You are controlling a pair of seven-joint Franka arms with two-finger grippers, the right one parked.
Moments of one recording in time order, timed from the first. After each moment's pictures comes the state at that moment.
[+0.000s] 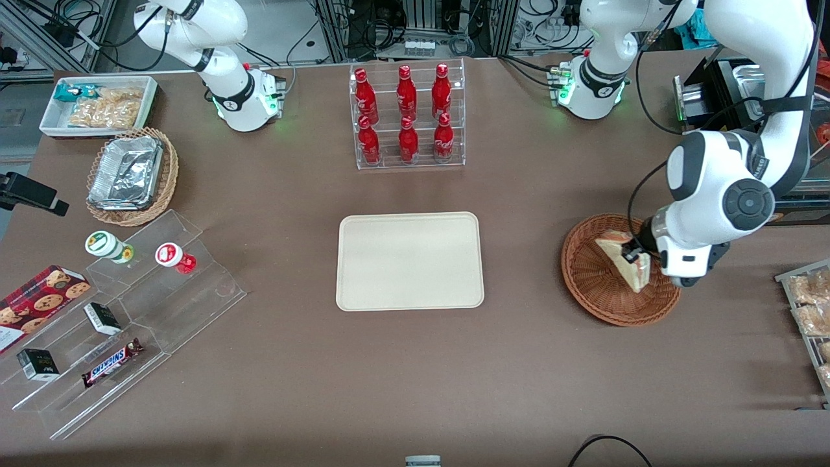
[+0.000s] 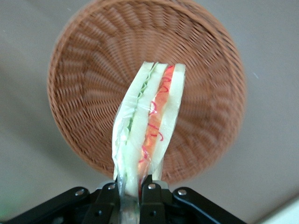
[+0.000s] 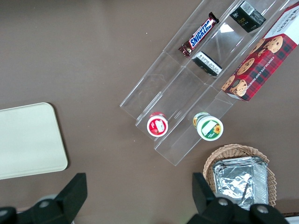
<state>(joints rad) 0.01 0.21 -0.16 -1.96 0.01 1.97 -0.82</state>
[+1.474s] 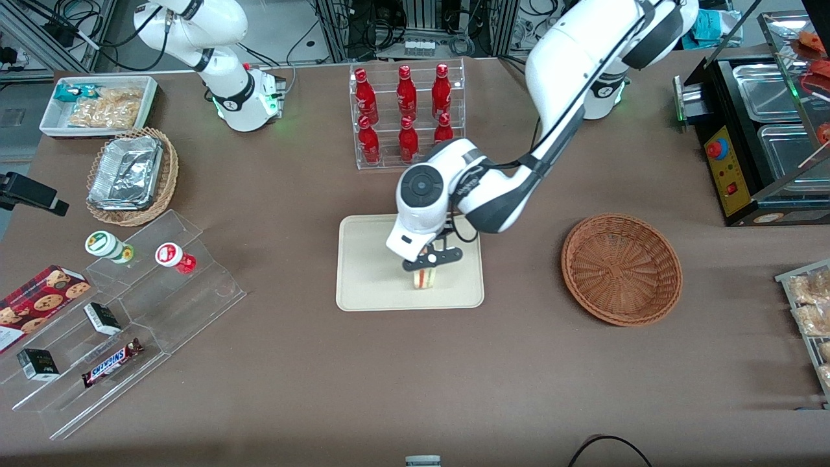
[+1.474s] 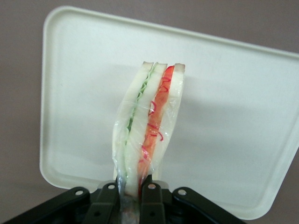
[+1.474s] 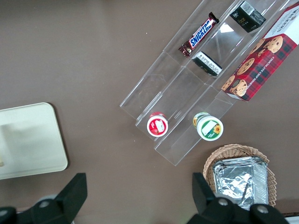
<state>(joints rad) -0.51 0.76 -0.39 -1.35 0.19 1.99 -1.10</state>
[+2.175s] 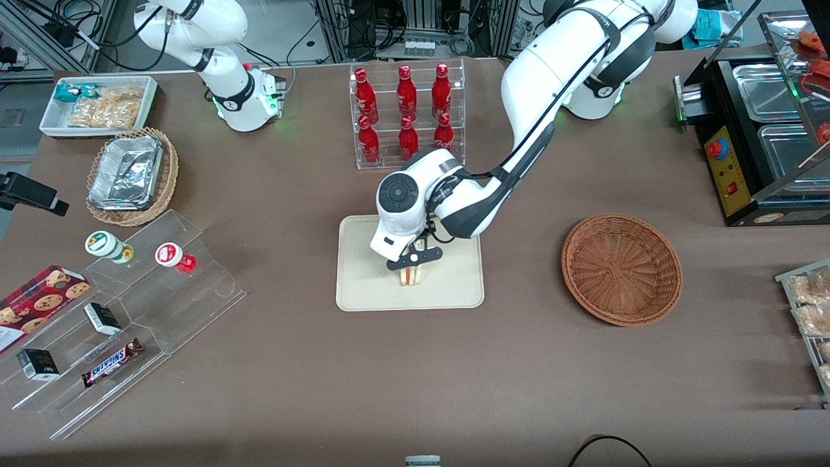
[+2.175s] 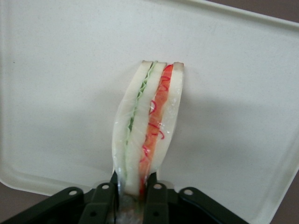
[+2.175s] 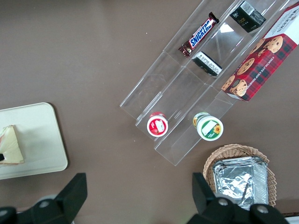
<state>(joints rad) -0.58 0.87 -0.37 -1.26 0.19 2.01 -1.16</state>
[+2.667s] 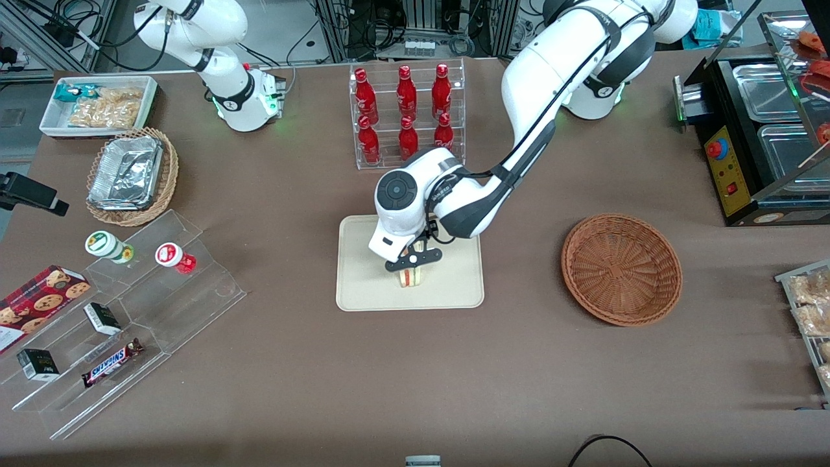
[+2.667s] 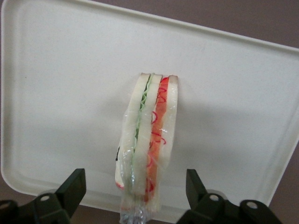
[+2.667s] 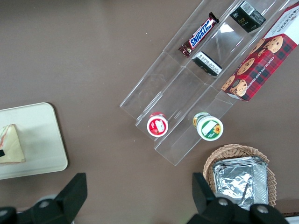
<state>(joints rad) -0.58 0.85 -0.36 -1.23 0.22 1.97 -1.16</state>
